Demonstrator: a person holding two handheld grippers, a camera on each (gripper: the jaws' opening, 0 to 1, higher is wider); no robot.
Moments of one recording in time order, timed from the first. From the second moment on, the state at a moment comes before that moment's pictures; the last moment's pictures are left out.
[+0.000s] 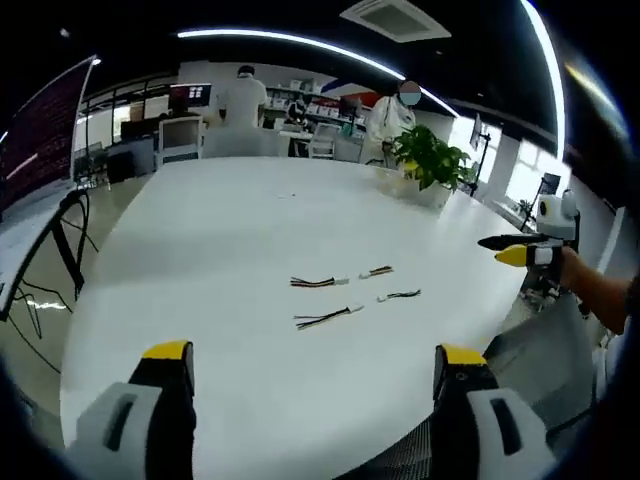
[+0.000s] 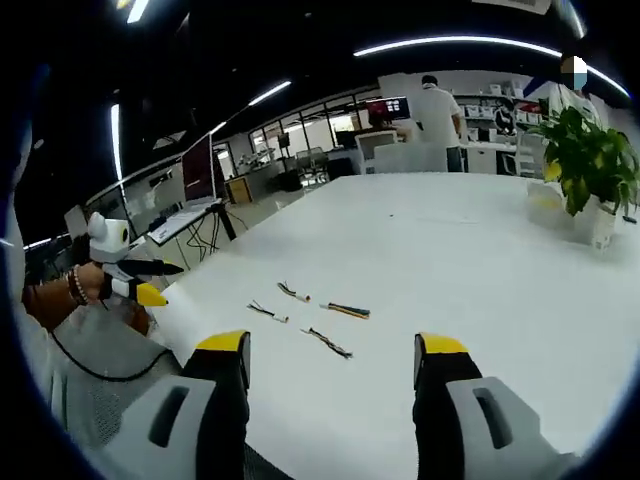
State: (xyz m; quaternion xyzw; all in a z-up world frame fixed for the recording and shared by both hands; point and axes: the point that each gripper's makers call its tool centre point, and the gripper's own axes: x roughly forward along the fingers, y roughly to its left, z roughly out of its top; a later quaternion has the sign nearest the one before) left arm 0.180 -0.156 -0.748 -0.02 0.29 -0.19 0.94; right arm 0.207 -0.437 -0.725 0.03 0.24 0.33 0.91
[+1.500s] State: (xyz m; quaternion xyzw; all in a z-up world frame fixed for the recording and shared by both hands) left arm 0.316 -0.256 -0.833 0.15 0.25 -0.48 0.83; right arm 0.294 -0.333 -0.828 -0.18 0.25 0.60 0.74
